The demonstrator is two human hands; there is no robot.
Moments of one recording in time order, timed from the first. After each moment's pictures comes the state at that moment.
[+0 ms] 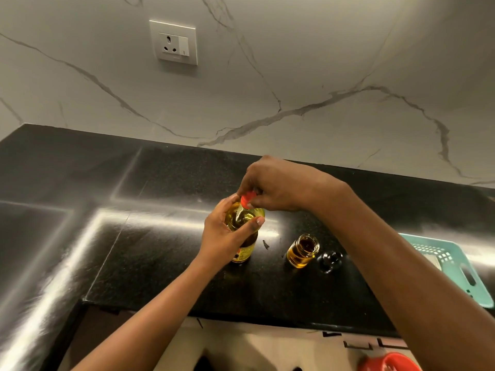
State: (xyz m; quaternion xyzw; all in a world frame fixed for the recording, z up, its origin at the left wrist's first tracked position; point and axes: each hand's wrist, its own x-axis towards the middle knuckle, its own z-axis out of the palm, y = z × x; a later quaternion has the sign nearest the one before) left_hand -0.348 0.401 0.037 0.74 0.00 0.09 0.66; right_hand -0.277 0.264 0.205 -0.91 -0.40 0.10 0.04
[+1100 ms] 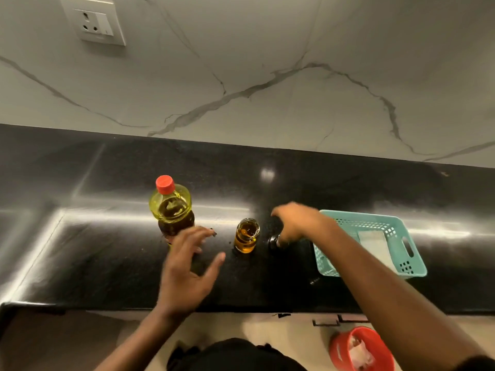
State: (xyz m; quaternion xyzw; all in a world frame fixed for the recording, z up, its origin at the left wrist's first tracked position) left_hand -0.426 0.314 -0.003 0.86 -0.08 0.20 0.46; right_hand -0.285 0.065 0.087 -0.95 -0.09 0.30 -0.05
